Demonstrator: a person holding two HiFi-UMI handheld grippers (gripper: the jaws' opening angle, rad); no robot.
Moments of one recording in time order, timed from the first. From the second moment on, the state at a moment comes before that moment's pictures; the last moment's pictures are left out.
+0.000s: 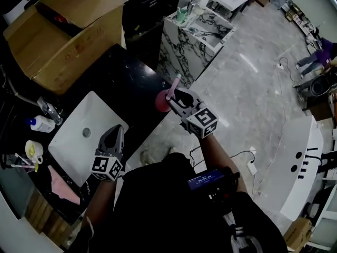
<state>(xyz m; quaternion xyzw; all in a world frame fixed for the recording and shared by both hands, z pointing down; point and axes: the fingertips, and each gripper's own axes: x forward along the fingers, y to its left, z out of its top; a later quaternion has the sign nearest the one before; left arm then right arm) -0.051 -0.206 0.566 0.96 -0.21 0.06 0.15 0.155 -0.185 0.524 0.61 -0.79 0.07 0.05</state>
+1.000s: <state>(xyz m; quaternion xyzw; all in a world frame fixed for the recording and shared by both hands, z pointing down) 0.079 -0.091 0.561 0.97 -0.16 0.09 0.15 0.265 -0.029 0.543 0.63 -0.77 0.09 0.03</state>
